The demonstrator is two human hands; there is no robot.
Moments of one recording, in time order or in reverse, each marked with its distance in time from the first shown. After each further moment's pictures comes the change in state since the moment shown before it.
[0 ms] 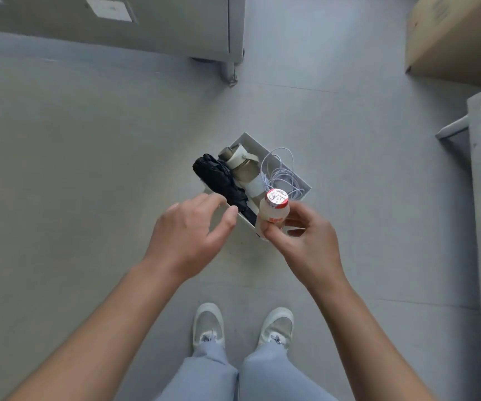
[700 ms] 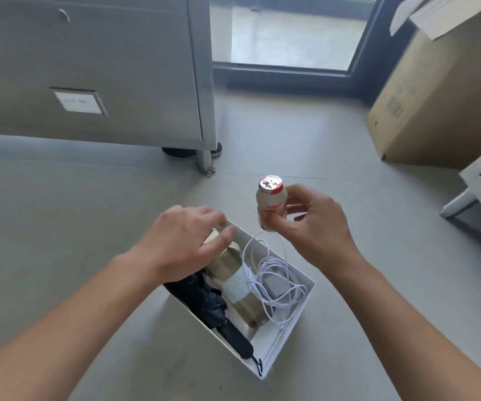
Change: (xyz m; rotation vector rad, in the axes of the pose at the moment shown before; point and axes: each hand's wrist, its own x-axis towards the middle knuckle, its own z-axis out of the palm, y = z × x) left_hand 0.194 -0.044 0.101 0.270 0.165 0.385; right_hand 0.217 0.083 -0.005 -0.147 0.185 -0.438
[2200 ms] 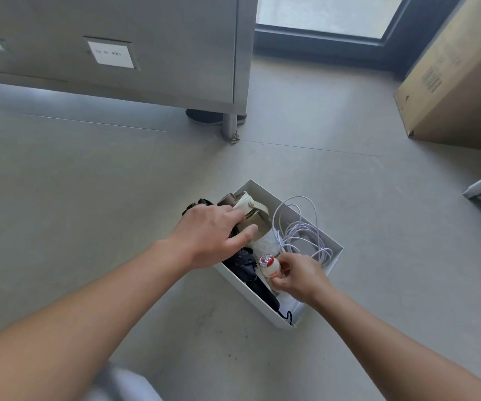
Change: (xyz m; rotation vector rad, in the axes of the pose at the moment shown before) left_hand -0.055 -0.038 0.058 0.050 -0.067 -0.022; right_hand -0.093 0.109 0.120 -0.453 -0.542 0.255
